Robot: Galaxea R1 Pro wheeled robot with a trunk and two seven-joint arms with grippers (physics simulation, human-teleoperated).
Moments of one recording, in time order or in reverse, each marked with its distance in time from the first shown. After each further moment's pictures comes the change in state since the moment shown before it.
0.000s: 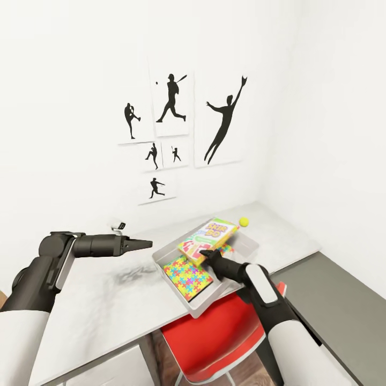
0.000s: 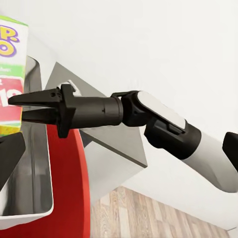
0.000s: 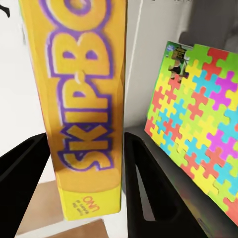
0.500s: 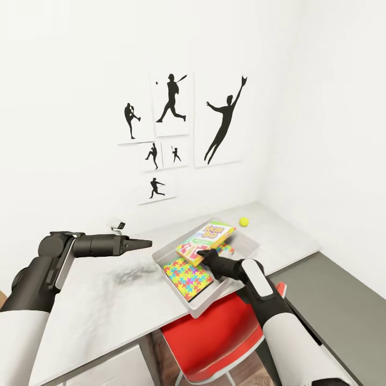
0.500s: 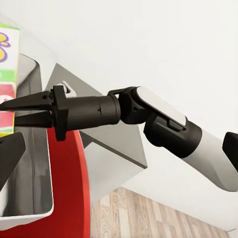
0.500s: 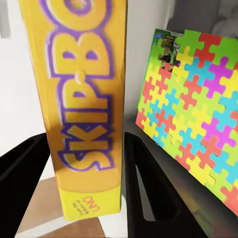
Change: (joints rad) left arm 0.000 0.000 0.004 0.000 0.001 0.000 0.000; right arm -0.041 0.025 0.000 0.035 -0.031 0.012 -0.116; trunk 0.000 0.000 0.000
